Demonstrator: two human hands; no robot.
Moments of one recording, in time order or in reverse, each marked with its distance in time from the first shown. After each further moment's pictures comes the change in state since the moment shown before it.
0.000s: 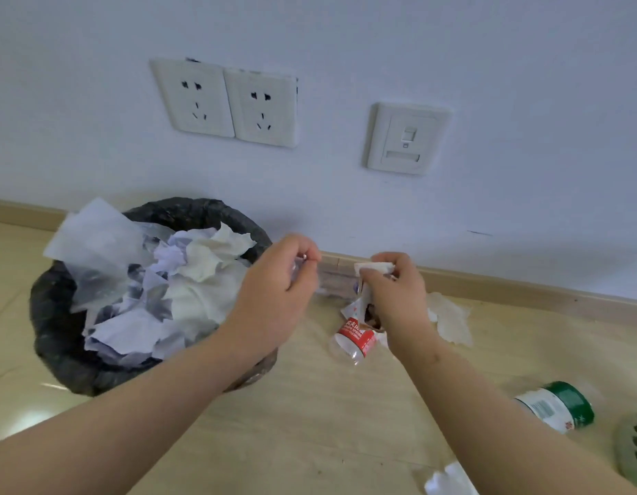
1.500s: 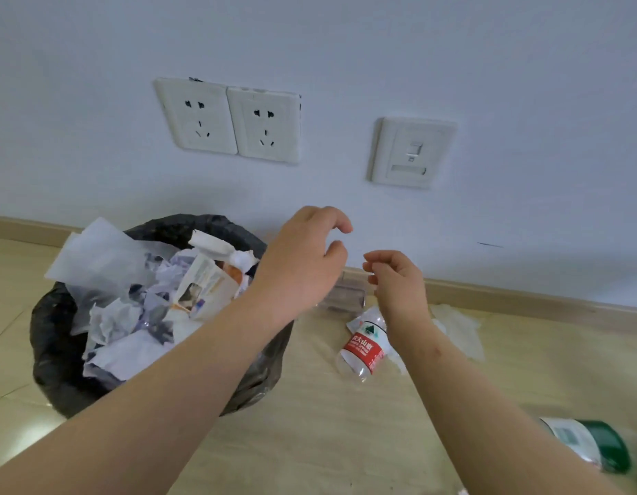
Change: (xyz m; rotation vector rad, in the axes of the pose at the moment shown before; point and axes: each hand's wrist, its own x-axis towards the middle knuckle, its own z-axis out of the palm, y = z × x) left_hand 0.056 0.018 0.002 0.283 -0.061 0.053; right_hand 0.024 -0.015 0.016 0.001 0.006 0.019
